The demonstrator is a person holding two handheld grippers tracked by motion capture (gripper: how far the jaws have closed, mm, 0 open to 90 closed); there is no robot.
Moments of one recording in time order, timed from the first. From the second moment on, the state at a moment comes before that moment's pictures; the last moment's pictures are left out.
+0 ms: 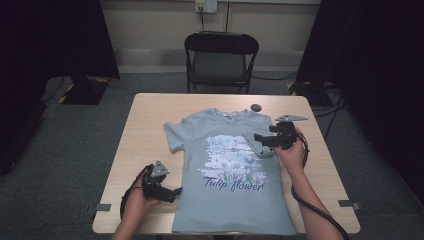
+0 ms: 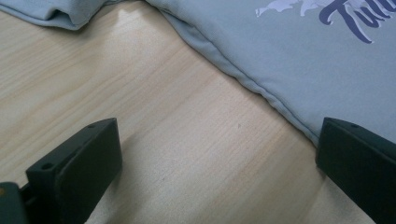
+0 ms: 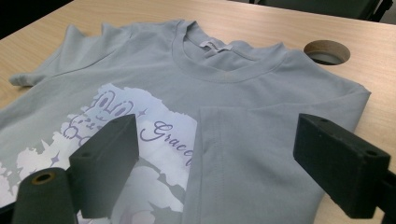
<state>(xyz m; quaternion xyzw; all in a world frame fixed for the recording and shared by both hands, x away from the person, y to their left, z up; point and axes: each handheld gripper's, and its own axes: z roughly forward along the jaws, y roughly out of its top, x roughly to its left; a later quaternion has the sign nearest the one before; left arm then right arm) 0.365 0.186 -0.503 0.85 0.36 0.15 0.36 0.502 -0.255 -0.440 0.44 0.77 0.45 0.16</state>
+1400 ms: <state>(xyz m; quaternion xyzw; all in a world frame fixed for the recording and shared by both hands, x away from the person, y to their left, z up) 0.365 0.186 -0.503 0.85 0.36 0.15 0.36 0.455 -0.308 -0.441 0.42 0.77 0.45 0.15</state>
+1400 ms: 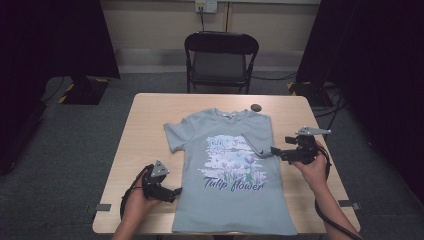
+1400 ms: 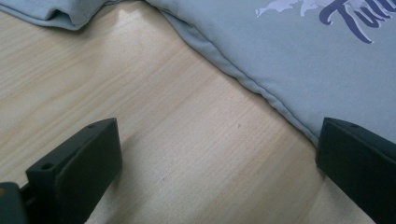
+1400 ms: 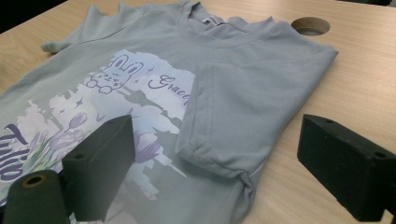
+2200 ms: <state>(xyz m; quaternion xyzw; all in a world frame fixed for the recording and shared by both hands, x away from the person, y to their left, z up) 0.365 0.186 -0.503 0.85 0.36 0.15 0.36 0.432 -0.318 -0.467 0.41 0.78 0.45 0.14</state>
